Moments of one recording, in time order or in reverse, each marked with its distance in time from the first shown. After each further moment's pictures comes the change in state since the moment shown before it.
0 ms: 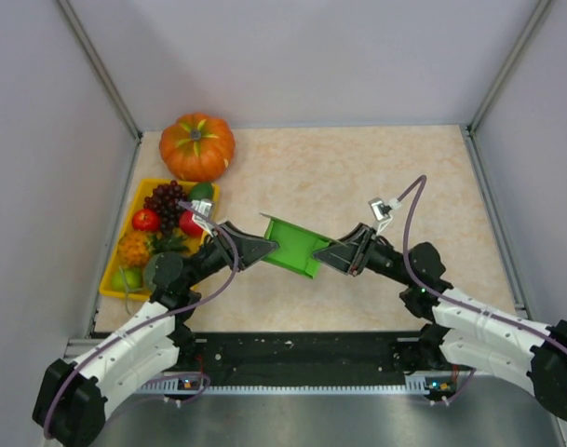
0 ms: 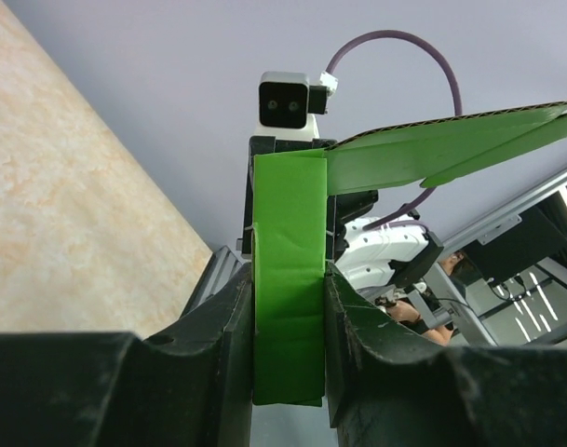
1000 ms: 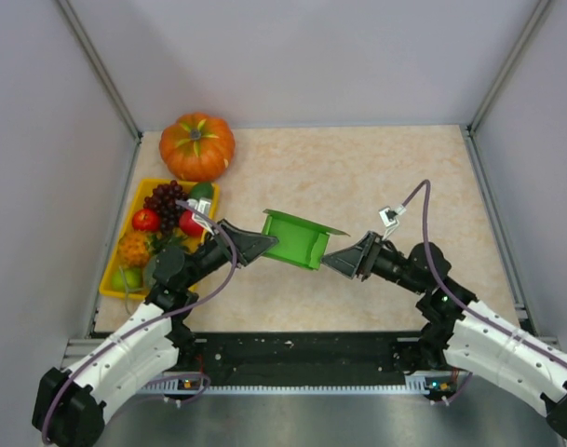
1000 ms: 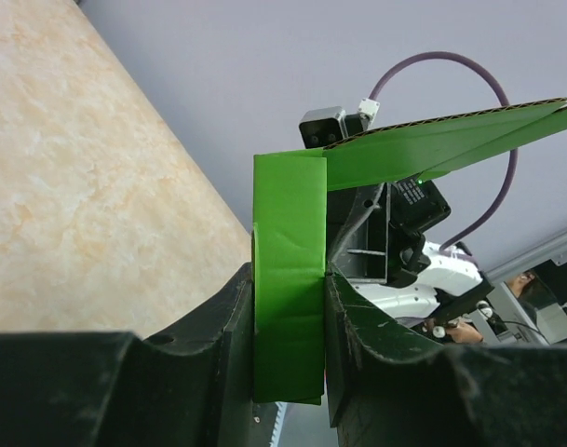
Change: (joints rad) left arm -0.006 -0.067 0.040 -0.228 -0.079 0.154; right arm 0.018 -0.283 0.047 -0.620 0.149 -0.053
